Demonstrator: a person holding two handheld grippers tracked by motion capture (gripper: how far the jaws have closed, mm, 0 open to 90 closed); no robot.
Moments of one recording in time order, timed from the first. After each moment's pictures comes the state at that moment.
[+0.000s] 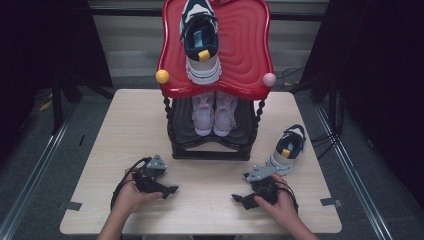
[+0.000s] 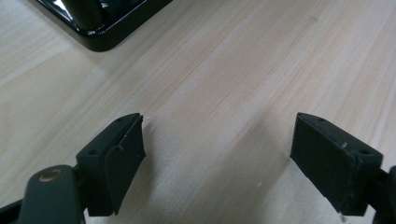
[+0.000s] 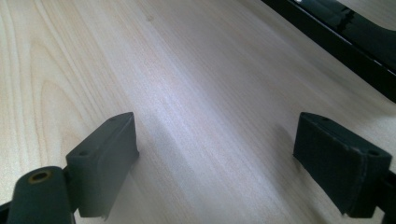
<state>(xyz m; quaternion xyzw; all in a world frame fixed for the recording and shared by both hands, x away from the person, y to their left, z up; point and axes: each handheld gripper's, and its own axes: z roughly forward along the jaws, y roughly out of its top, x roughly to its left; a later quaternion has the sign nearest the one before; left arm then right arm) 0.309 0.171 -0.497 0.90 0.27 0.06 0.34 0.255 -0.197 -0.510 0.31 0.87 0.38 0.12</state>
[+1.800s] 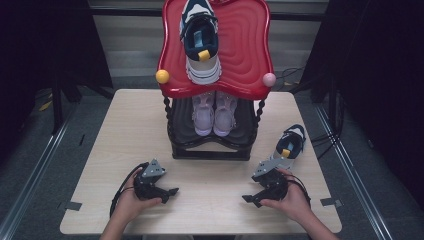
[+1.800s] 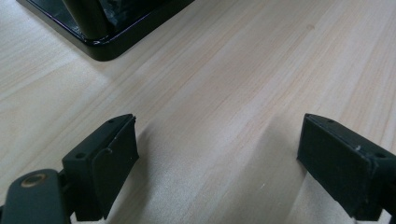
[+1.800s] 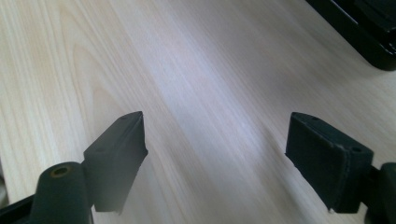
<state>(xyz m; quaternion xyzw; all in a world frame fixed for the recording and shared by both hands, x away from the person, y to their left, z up) 0.298 0.177 -0.509 0.88 0.26 0.10 0.38 0.260 -0.217 -0.478 0.30 0.90 0.31 0.05</state>
